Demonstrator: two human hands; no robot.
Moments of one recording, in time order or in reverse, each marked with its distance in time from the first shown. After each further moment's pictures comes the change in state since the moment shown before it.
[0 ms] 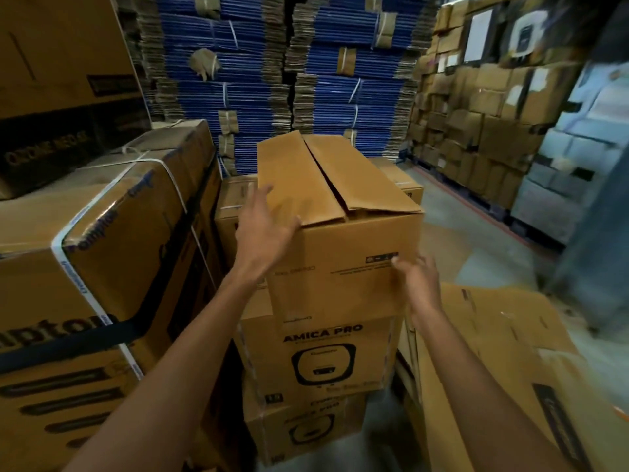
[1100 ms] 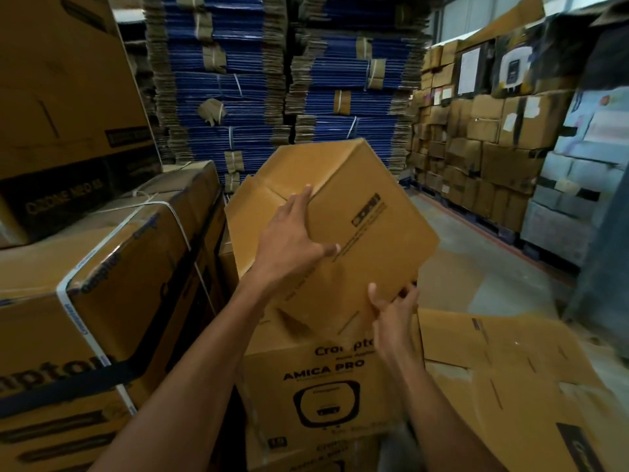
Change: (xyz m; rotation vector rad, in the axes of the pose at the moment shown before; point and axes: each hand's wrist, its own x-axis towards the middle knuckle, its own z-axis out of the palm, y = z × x) left_hand 0.002 0.096 -0.007 0.269 -0.236 0.172; right_hand 0.001 0.021 0.032 0.489 -0.103 -0.019
